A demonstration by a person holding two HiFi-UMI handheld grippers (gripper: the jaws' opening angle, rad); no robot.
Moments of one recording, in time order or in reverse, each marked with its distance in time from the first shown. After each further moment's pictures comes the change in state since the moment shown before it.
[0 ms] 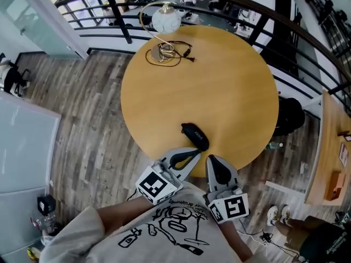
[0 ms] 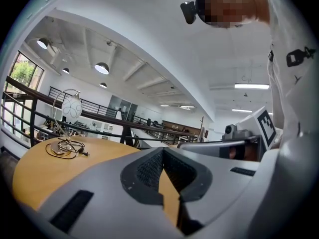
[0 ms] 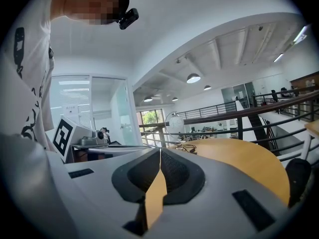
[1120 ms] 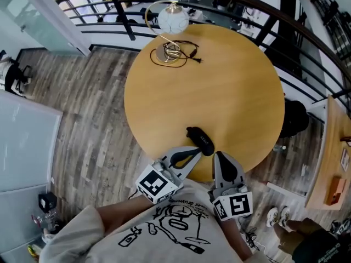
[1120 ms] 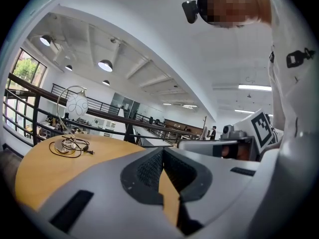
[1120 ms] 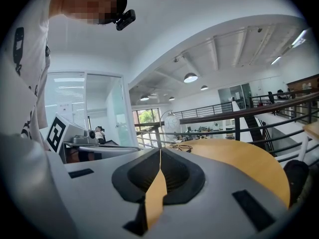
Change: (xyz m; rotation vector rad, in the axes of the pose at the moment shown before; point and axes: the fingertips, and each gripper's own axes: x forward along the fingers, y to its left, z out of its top) left arm 0.003 0.042 0.004 -0.034 0.028 0.014; right arm 0.039 -0.024 0.005 0.001 0.017 -0.048
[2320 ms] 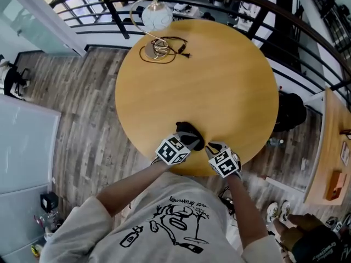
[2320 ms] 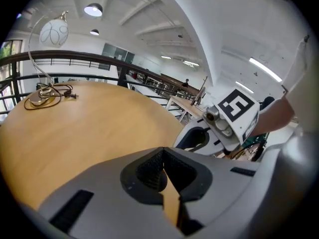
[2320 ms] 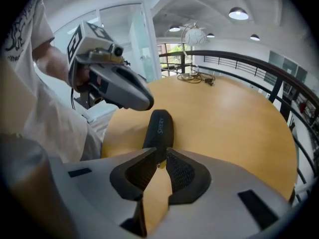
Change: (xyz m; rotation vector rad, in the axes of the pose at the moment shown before) left arm 0.099 0.037 -0.195 -0.063 0.591 -0.094; right arm 0.026 -0.098 -0.254 -0.252 0.781 0.292
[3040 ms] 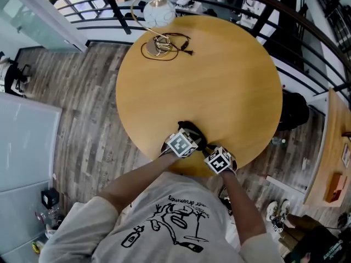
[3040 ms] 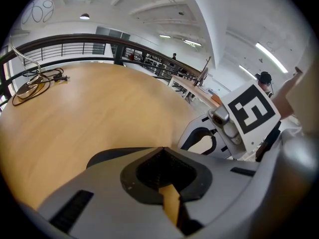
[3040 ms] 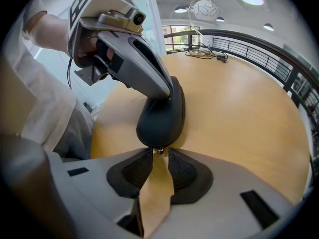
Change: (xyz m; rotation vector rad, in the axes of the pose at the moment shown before) left arm 0.050 0.031 -0.044 0.031 0.229 0.002; right arm 0.064 0.008 -0.051 -0.035 0.180 0.059
